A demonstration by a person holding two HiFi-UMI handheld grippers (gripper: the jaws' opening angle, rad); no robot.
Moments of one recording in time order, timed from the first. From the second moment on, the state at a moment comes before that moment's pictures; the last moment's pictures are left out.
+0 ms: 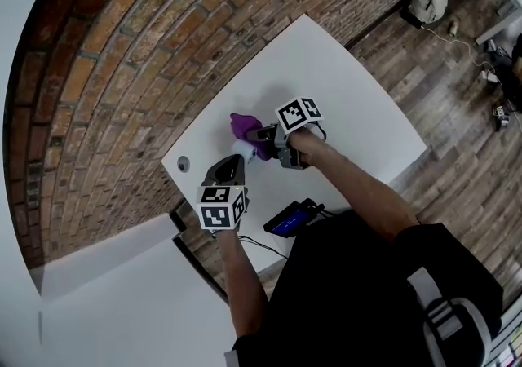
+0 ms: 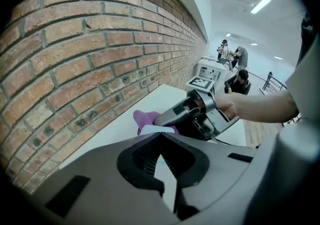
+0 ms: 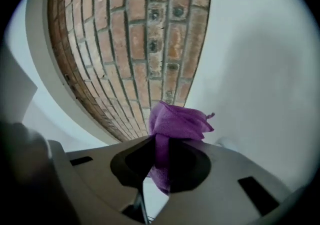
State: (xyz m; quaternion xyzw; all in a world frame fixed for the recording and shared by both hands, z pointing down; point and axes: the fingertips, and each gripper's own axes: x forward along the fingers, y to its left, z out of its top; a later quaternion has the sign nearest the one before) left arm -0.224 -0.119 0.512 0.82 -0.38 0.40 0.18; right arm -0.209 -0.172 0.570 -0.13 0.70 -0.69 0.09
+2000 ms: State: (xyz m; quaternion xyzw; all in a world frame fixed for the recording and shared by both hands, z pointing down) left arm -0.219 -0.139 0.645 0.88 -0.34 0.28 0.16; right arm 0.010 -0.040 0.594 -0.45 0.70 -0.55 -0.05
